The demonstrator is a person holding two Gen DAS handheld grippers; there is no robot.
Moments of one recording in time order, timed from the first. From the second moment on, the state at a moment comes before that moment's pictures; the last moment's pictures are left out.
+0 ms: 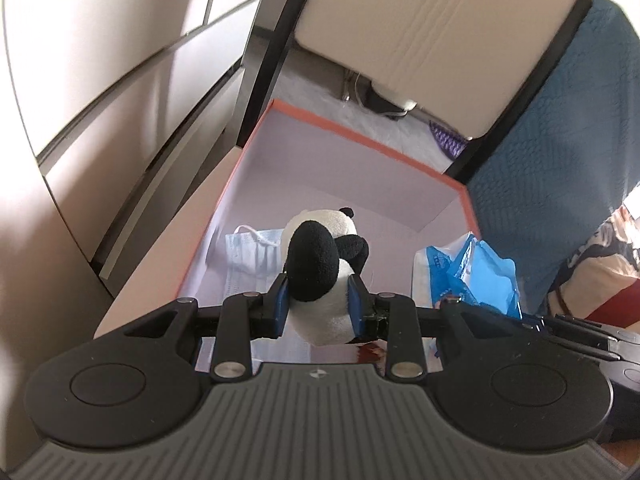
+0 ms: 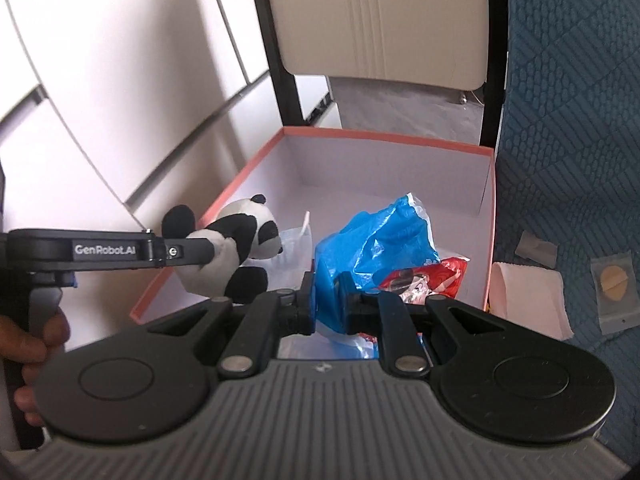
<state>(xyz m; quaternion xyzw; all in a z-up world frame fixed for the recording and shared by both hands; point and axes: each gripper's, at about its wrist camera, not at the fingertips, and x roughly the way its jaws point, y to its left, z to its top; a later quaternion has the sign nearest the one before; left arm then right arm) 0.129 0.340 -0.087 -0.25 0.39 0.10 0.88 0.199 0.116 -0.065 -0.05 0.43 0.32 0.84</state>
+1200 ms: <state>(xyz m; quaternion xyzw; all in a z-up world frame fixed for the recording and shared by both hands) 0.084 0.279 -0.044 -0.22 0.34 0.11 0.91 0.179 0.072 -0.030 -0.02 0.39 0.33 0.86</state>
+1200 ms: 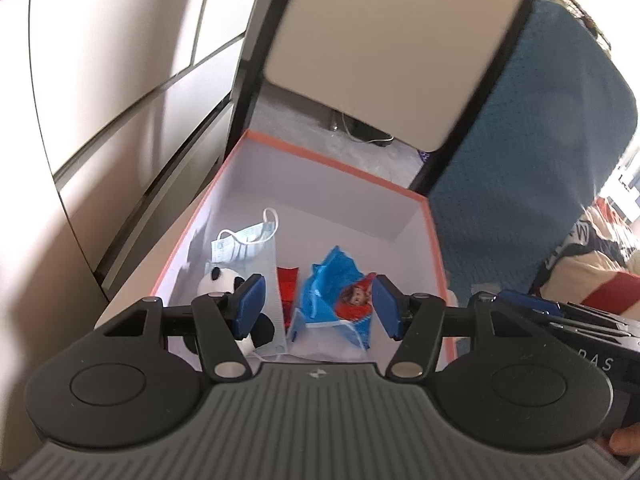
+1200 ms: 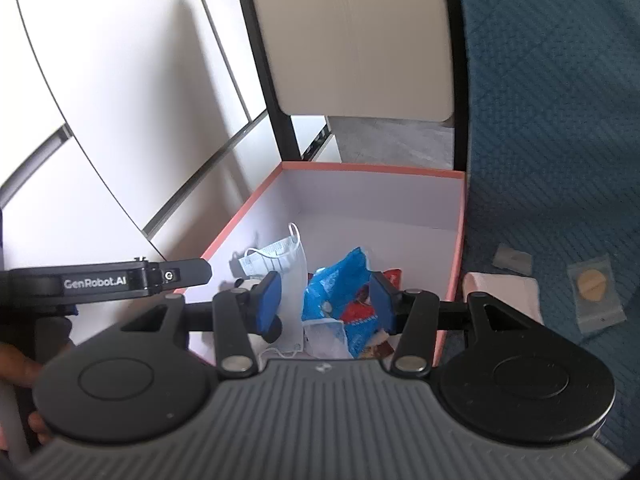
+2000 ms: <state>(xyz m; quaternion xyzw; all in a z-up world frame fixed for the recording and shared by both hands) 0.055 0.160 -0.023 -0.19 0.31 0.08 0.93 0.129 -0.038 -0.003 -0.01 0.34 0.30 0.89</state>
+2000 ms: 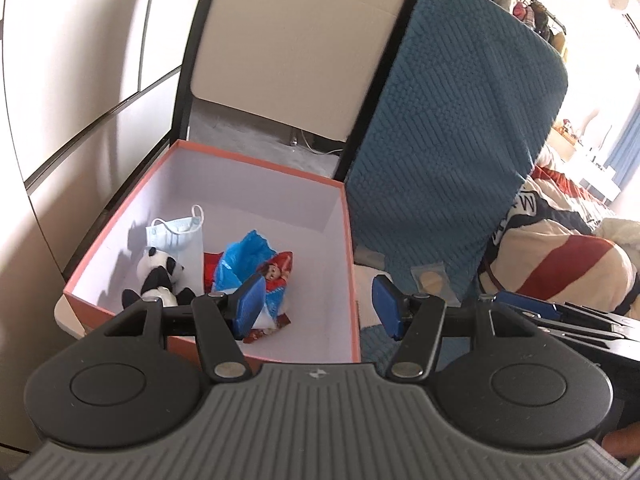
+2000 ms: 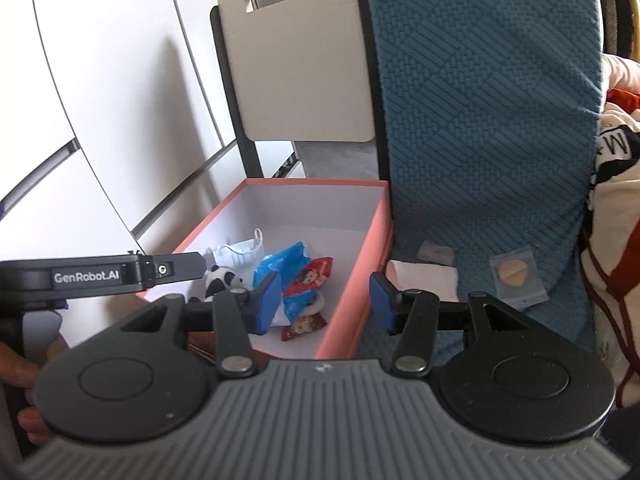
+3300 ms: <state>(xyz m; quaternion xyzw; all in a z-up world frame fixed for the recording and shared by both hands) 0.105 0.050 -0.079 -0.13 0.35 -0.02 0.93 0.122 -0.171 -0.072 0.05 0.32 0.20 0.93</state>
